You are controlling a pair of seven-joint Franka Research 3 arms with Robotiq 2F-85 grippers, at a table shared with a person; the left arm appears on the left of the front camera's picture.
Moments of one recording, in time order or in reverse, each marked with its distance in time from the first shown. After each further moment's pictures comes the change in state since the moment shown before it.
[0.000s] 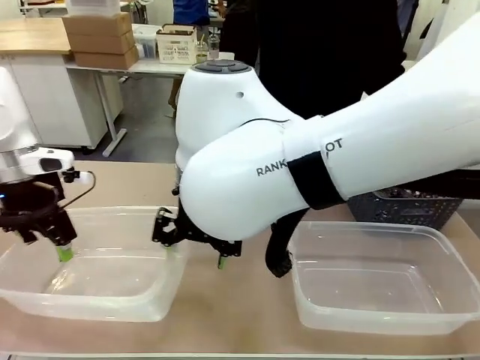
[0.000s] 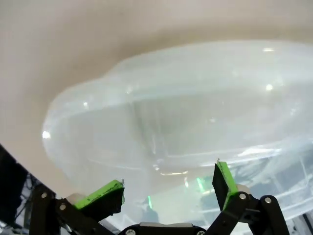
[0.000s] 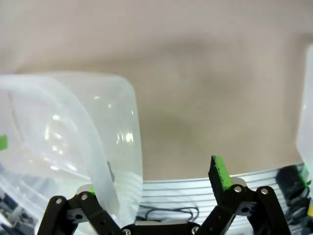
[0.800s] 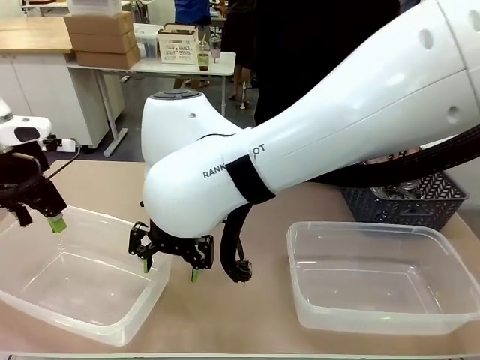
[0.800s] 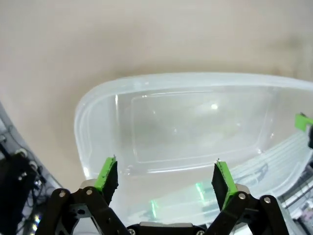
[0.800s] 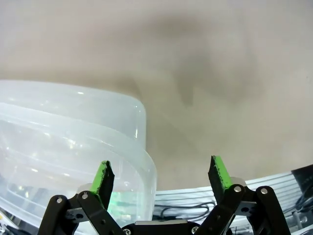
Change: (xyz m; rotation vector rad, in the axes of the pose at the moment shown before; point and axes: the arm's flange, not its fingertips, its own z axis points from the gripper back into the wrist) left arm -0.016 0.011 0.056 -0.009 -0.168 -0.033; right arm 0.009 0.049 -0.043 -0.032 0.087 -0.030
